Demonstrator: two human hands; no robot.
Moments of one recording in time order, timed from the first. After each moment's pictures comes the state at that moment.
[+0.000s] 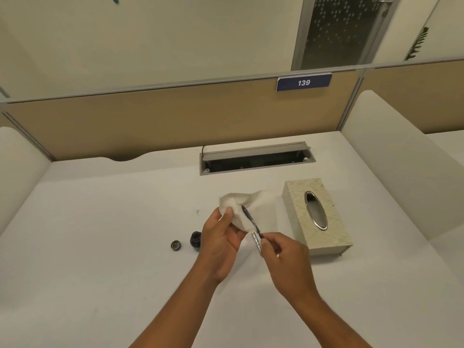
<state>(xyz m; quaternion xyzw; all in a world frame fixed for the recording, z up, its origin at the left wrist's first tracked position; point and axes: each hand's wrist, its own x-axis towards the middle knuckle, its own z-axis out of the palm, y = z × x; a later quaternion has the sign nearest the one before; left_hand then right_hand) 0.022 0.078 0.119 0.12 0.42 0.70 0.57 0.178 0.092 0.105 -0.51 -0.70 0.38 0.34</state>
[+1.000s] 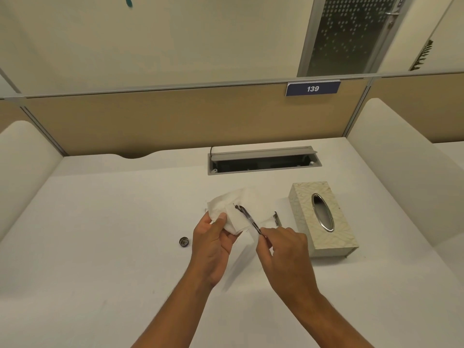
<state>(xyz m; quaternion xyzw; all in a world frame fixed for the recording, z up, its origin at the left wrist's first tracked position) -0.004 0.047 0.119 0.08 0.42 0.74 0.52 0.155 0.074 0.124 -0.46 -0.82 0.13 0.32</state>
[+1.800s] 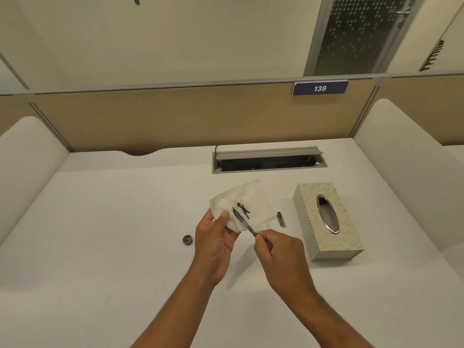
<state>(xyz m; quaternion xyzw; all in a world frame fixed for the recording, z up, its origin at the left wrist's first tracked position) -0.004 0.048 0.122 0.09 0.43 0.74 0.50 0.143 0.073 0.132 -0.47 -0.77 0.32 0.29</state>
